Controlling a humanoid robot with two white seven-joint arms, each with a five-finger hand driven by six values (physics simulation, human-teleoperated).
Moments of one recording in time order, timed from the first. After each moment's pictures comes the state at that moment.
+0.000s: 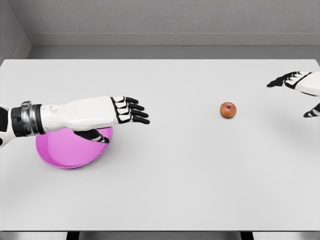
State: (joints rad) left arm -0.67 0.92 -0.84 -1.76 -0.23 -0.61 -0.29; right arm -0.46 -1.06 0.34 -1.43 0.17 -0.61 0.61
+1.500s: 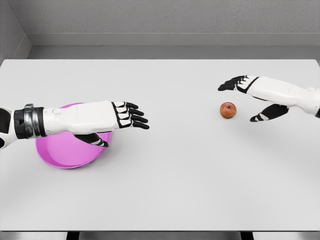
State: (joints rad) left arm -0.67 0.92 -0.85 -1.75 -0.24 -0.61 -0.33; right arm -0.46 -0.84 0.39 -1.50 0.08 -0.61 0.61
